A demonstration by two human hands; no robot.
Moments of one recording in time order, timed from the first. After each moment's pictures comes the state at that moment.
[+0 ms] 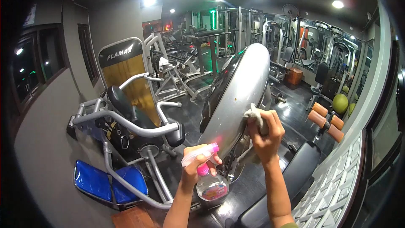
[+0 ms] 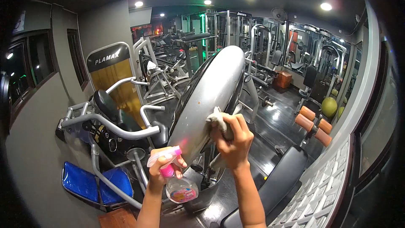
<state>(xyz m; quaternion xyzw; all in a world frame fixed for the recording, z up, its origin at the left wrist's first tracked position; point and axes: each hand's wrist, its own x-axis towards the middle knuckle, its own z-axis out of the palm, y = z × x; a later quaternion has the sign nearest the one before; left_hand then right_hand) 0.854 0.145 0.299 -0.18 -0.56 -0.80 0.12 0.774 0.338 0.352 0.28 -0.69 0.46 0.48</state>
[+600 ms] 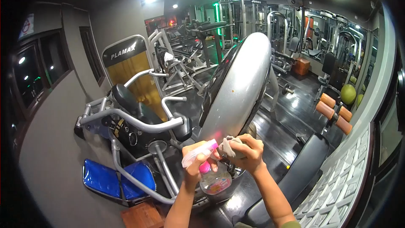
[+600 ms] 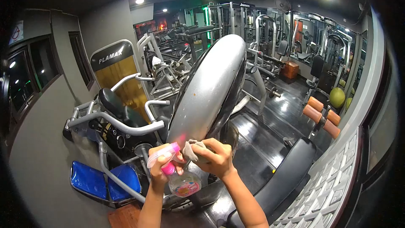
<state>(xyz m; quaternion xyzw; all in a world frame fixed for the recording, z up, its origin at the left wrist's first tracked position) 0.855 0.155 0.289 -0.19 -0.57 -0.78 0.18 0.768 0.329 0.273 0.48 -0.64 0.41 0.44</state>
